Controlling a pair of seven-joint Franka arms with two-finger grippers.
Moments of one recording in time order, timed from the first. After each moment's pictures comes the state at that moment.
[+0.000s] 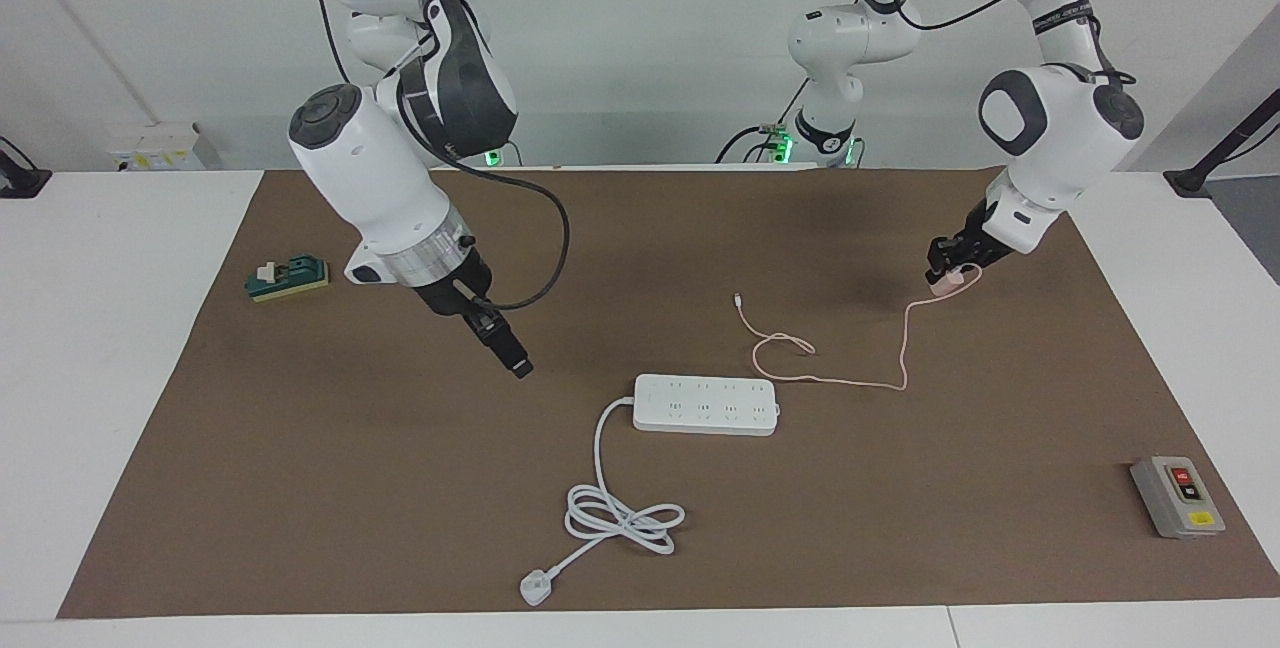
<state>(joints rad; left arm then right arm) 0.08 -0.05 0.02 -2.29 -0.19 2.19 0.12 0.19 0.32 0.05 -1.54 0.29 2.06 1.08</state>
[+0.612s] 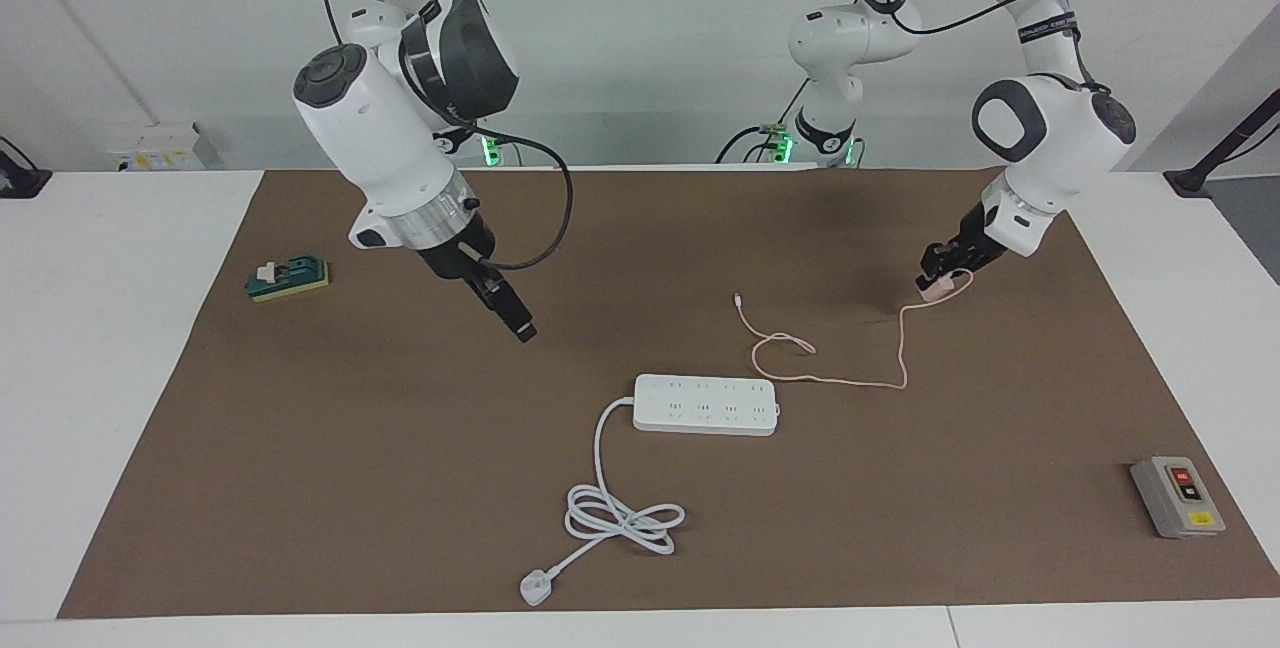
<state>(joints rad) 0.10 -0.07 0.02 -2.31 -0.32 2.17 0.14 0.18 0.22 0.05 -1.62 0.28 1.99 1.08</state>
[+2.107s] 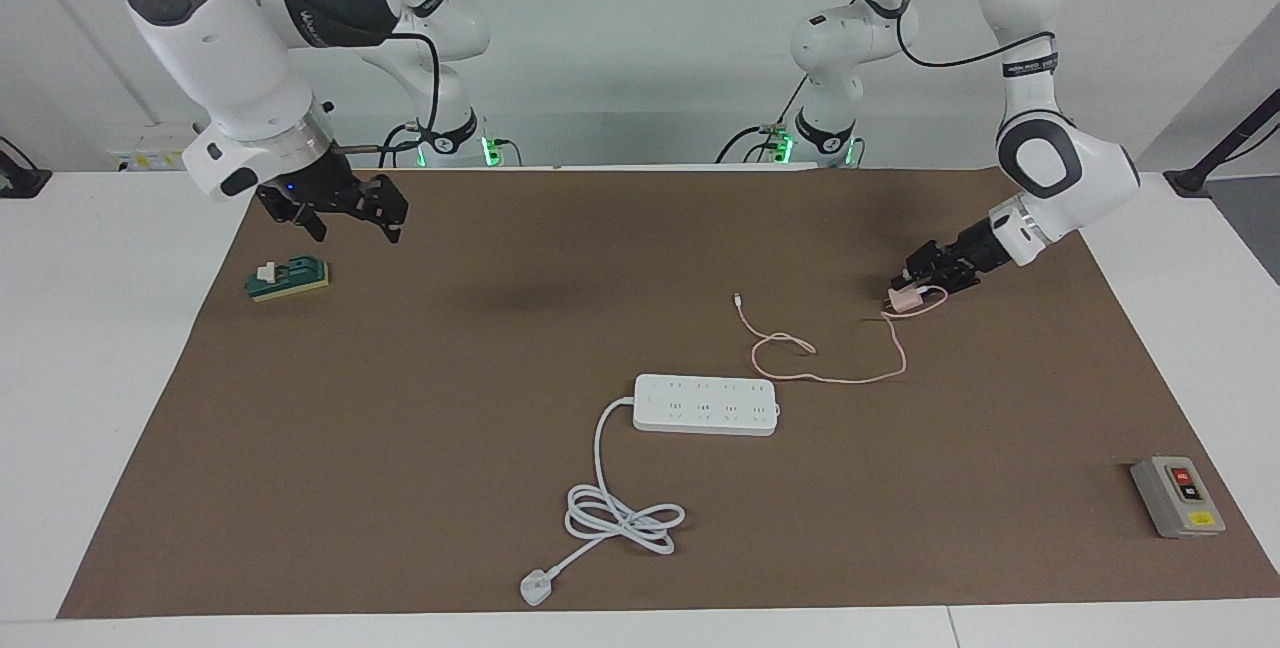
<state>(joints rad) 0.26 0.07 0.02 -2.32 -0.75 2.03 0.80 0.11 0.06 -0.07 -1.58 0.04 1.54 0.11</state>
